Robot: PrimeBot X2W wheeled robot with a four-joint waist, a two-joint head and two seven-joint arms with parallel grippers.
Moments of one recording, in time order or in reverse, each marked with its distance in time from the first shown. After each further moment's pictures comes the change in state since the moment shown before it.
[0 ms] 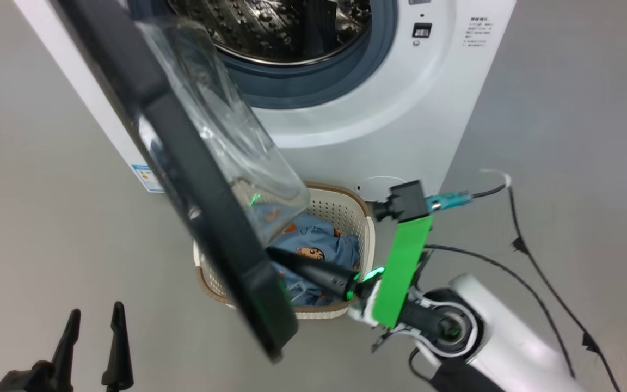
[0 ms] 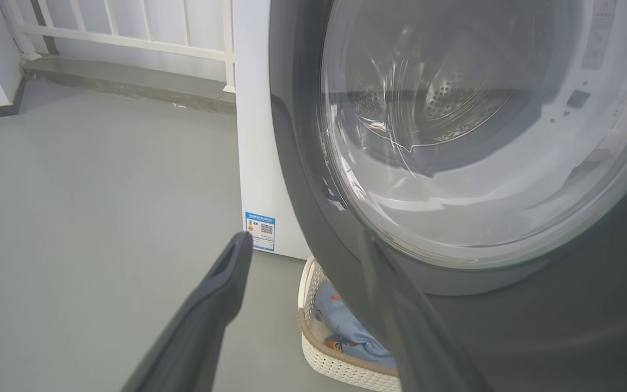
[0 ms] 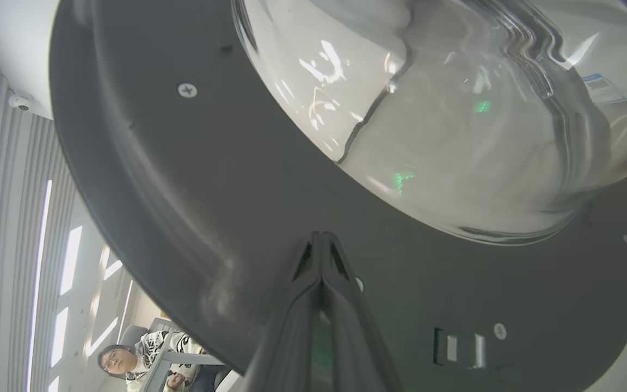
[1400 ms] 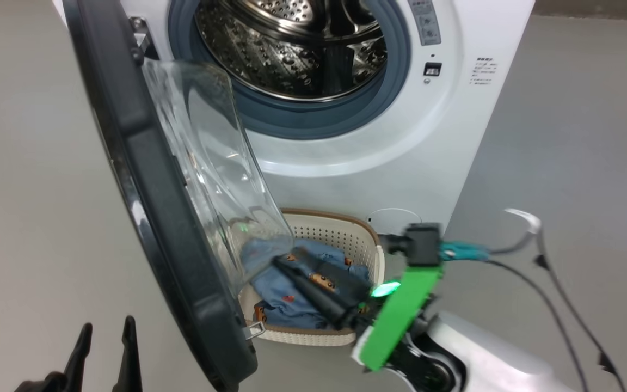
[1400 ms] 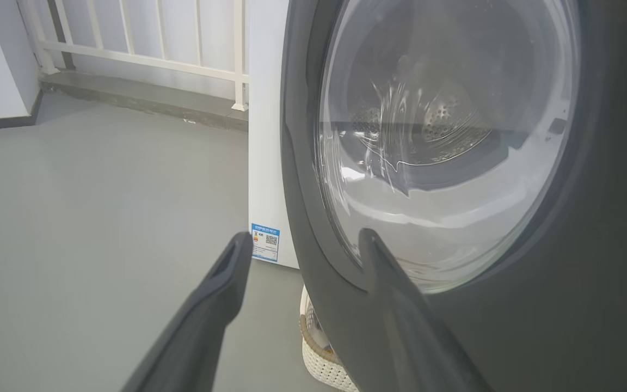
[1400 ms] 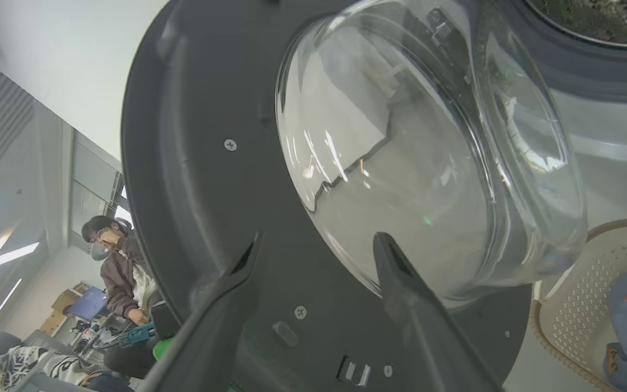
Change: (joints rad) left arm 0.030 0.000 -0.035 0.013 -0.007 0.000 0.000; right arm -0.048 -0.115 0.332 0.043 -0.152 0.000 -0.593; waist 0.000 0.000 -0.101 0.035
